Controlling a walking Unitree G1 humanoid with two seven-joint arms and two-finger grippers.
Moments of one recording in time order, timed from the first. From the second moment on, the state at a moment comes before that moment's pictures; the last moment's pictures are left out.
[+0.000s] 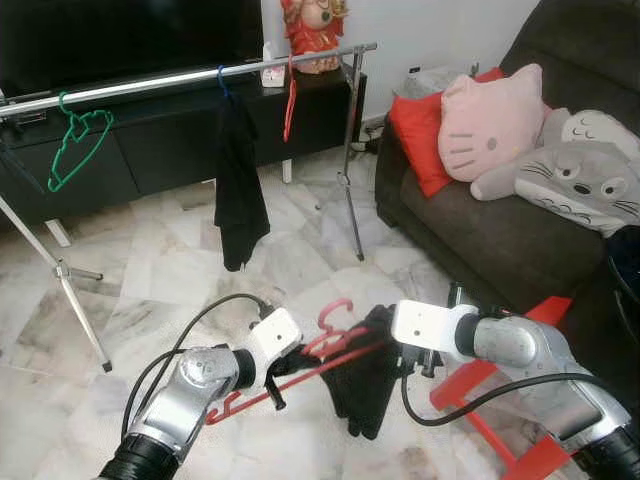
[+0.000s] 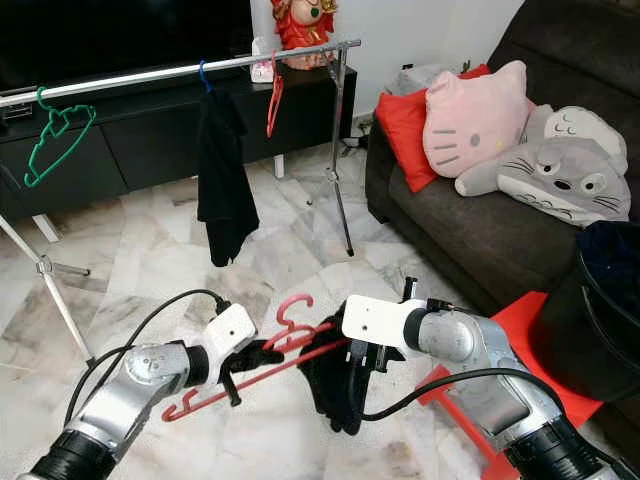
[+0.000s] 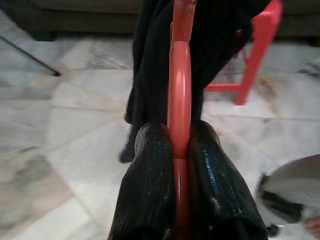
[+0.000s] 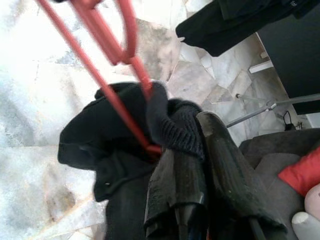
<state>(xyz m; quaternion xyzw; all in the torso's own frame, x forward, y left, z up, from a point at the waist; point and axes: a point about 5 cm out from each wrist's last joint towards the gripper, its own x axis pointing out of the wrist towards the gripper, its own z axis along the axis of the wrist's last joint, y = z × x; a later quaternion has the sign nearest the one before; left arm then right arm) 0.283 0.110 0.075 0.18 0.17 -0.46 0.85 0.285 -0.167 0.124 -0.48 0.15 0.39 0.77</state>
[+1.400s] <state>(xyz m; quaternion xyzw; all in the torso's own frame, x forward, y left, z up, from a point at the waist) 0.288 0.113 0.087 0.16 0.14 -0.46 0.86 0.283 -0.163 0.127 -0.48 0.15 0.41 0.76</state>
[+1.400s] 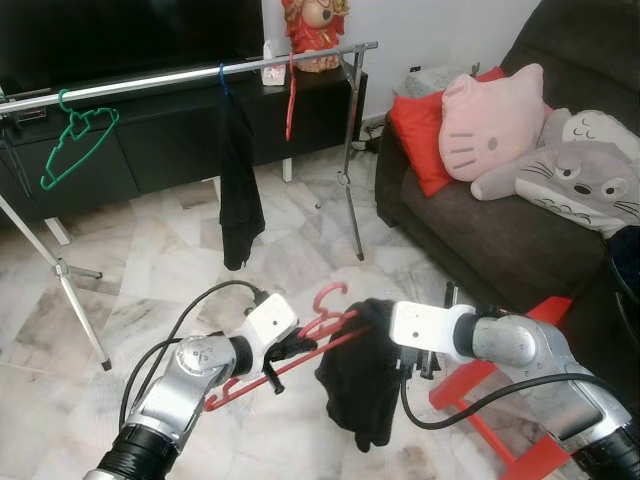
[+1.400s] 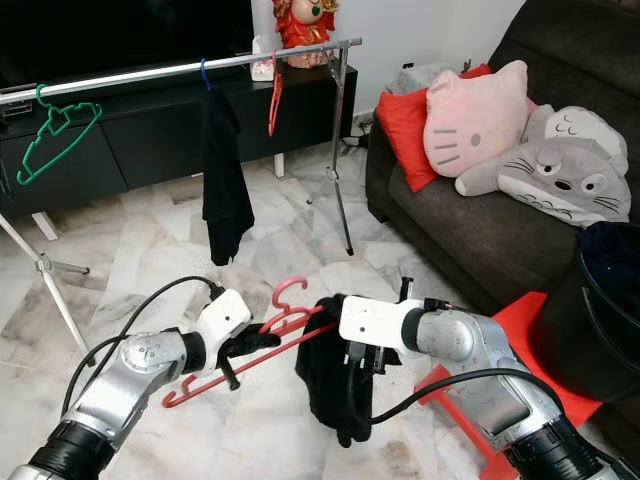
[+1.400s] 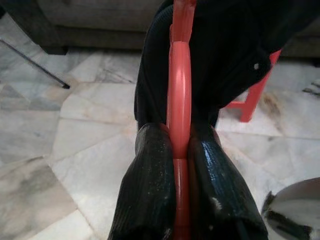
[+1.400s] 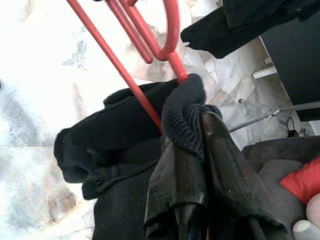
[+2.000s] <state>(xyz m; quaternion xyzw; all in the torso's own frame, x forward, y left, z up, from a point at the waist) 0.265 0.112 0.084 0.11 0.18 -0.55 0.81 0.282 -0.162 0.128 -0.48 0.15 0.42 0.76</state>
